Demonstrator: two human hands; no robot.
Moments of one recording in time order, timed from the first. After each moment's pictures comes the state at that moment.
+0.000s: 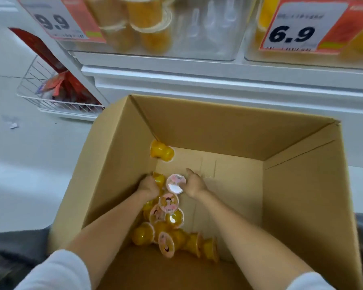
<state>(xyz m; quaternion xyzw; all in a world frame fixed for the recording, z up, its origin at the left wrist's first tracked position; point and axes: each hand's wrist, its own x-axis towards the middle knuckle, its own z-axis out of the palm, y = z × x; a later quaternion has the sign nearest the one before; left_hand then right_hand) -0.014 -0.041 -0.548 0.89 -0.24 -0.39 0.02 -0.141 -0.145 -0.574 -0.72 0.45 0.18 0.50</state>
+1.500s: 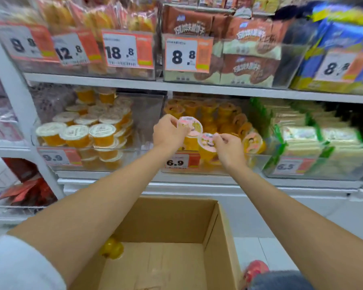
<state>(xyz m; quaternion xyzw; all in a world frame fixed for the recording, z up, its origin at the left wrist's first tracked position) -0.123 -0.274 -0.155 0.76 -0.39 -0.12 0.51 -0.271 -0.338 -0.192 -0.71 0.47 -0.41 0.34</state>
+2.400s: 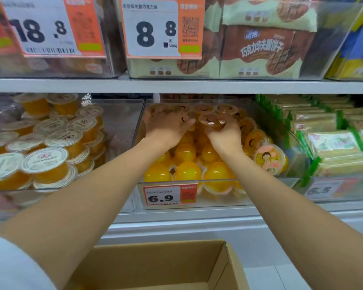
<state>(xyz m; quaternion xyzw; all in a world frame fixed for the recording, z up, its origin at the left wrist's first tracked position) -0.072 -0.425 -0.177 0.78 -0.58 0.12 0.19 -0.215 -0.480 -0.205 -0.69 0.48 -0.48 0.27</state>
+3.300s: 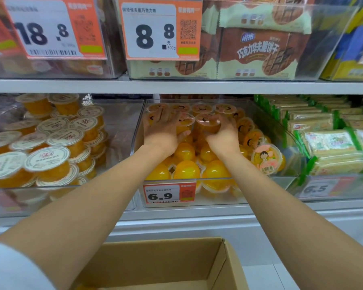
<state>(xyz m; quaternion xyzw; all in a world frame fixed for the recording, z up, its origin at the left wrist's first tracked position) -0.061 -0.422 -0.201 0.78 -0.60 0.13 0.15 -0.219 -0.486 -0.214 -0.73 0.46 -0.45 0.22</state>
